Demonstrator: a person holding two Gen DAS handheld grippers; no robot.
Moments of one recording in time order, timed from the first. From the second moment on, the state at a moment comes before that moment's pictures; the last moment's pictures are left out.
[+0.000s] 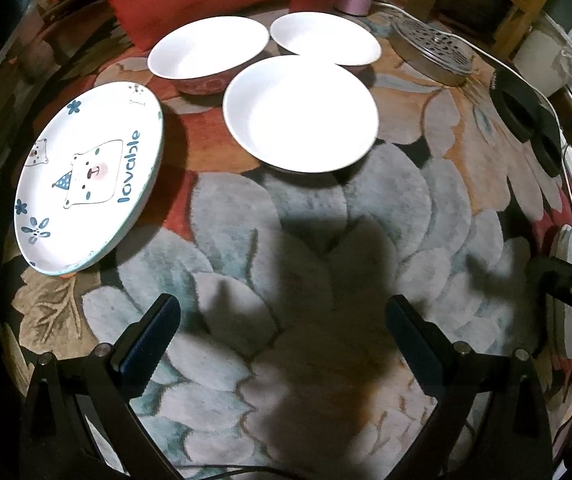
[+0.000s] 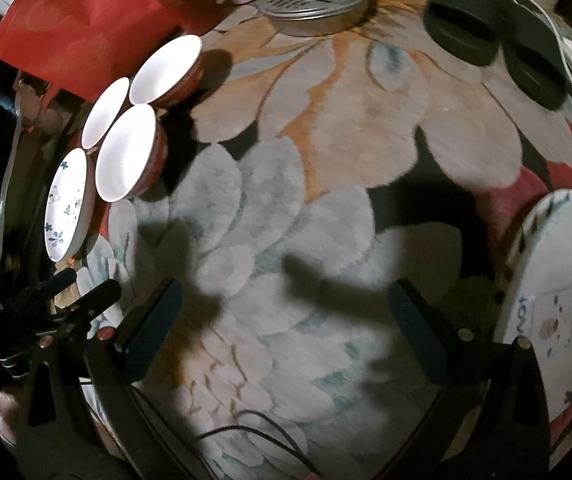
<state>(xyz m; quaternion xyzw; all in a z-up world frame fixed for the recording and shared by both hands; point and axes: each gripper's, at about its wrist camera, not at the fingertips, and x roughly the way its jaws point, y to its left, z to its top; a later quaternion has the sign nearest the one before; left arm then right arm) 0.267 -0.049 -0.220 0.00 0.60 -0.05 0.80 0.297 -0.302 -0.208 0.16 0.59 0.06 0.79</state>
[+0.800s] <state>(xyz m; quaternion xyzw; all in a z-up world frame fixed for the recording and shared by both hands) 0.333 0.001 -0.206 -0.08 0.57 -0.05 0.82 0.381 -0.239 -0.209 0.17 0.59 0.12 0.78</state>
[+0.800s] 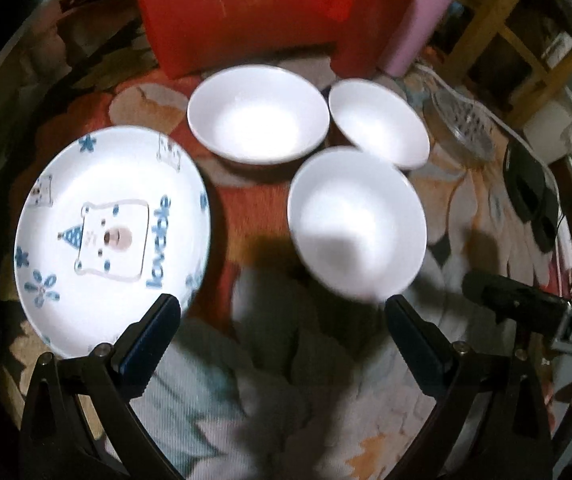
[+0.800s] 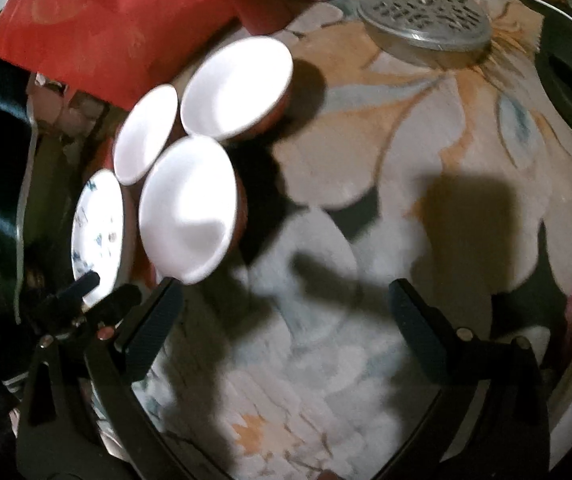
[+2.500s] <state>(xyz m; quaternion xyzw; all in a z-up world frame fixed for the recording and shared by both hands) 0.319 0.206 -0.253 -0.15 0.57 0.04 0.81 0.431 -0.018 -0.241 0.00 0.61 0.19 0.77</state>
